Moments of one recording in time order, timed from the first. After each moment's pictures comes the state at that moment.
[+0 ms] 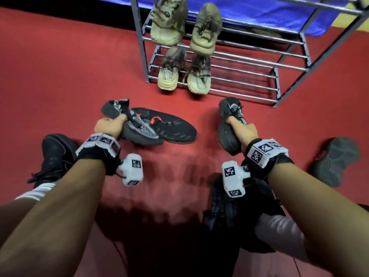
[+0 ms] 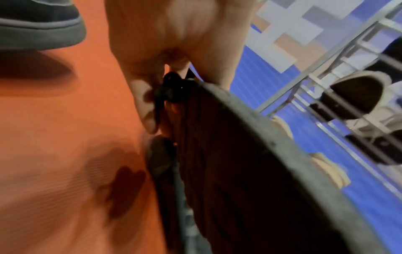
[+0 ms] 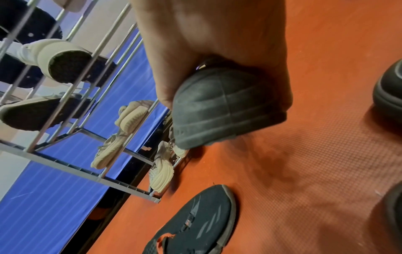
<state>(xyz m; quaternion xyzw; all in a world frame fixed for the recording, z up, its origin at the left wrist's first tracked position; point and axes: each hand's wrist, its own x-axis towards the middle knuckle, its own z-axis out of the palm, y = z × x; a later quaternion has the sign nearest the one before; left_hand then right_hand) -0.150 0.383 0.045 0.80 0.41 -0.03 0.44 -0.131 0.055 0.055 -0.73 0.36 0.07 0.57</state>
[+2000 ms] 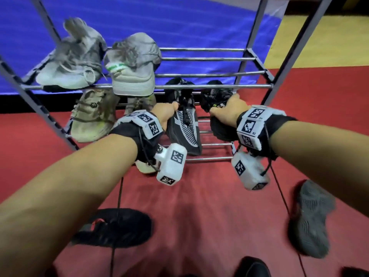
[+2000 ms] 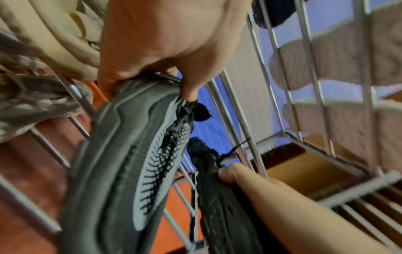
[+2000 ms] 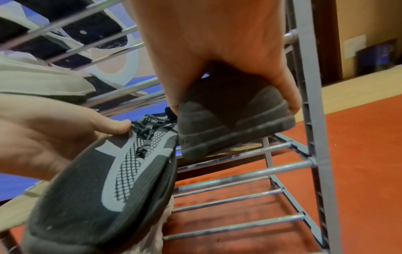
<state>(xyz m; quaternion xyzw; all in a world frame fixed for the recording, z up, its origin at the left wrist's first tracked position) 0.117 0.093 0.176 0.68 0.16 -0.20 0.69 0.068 -0.069 0.204 -0.94 0.23 0.00 0.25</state>
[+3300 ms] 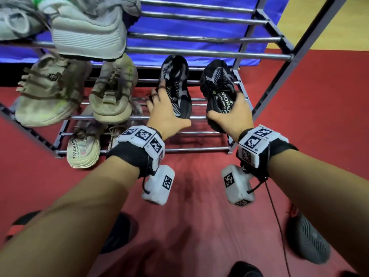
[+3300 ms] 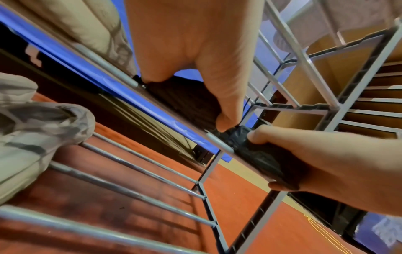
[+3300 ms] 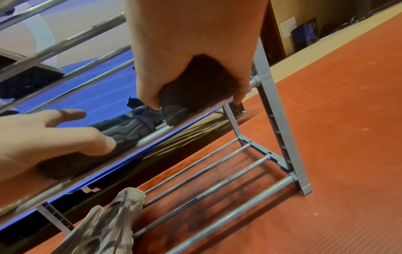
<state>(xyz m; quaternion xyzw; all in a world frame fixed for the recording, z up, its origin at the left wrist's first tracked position) 0.102 0.065 0.105 0.91 -0.03 -0.05 0.41 0.078 -0.095 0.103 -0.88 0.22 -0.10 0.41</state>
